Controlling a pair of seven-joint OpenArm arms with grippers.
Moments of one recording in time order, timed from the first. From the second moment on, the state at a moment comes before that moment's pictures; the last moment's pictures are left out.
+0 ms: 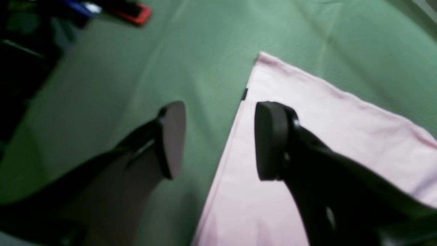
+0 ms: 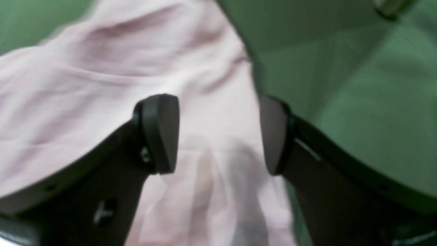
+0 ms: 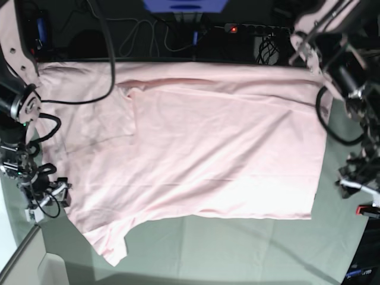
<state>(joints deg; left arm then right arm) -19.3 -9.5 -42.9 69.6 -4.8 -26.9 39.0 37.2 22.0 23.3 14.8 -17.5 29.8 1.8</state>
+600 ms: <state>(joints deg) -24.9 -10.8 -42.9 53.2 -2.0 -26.7 31.2 31.5 19.5 23.2 14.6 -16.6 20.3 3.5</state>
